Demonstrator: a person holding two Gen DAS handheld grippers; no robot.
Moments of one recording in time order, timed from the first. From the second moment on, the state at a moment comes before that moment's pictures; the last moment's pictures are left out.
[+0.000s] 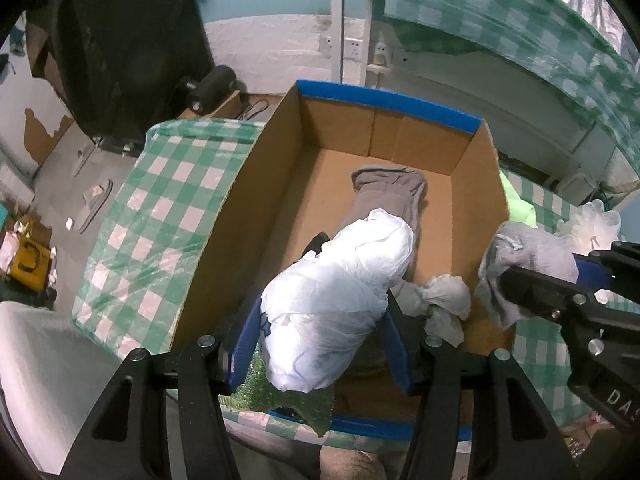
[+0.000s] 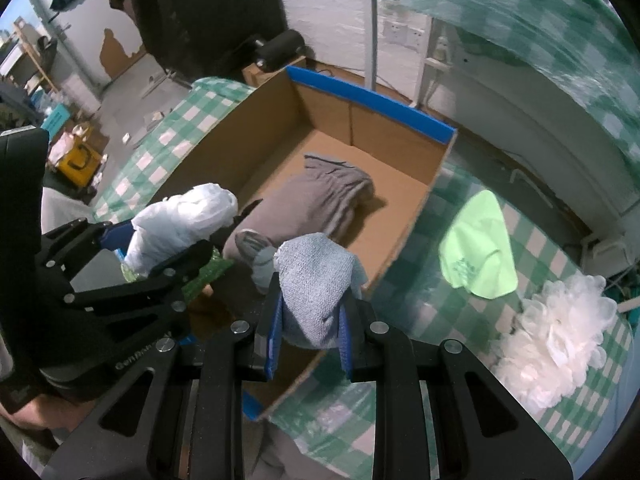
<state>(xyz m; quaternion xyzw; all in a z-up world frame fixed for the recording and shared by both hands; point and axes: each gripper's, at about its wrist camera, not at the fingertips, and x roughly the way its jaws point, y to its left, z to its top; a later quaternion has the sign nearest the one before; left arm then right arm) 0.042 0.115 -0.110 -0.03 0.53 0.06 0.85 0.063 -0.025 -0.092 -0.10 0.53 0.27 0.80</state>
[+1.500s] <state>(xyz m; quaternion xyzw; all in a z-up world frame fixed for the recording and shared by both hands) 0.025 0.055 -0.072 0.03 0.48 0.02 0.88 0.044 -0.130 -0.065 -0.05 0.50 0.15 0.85</state>
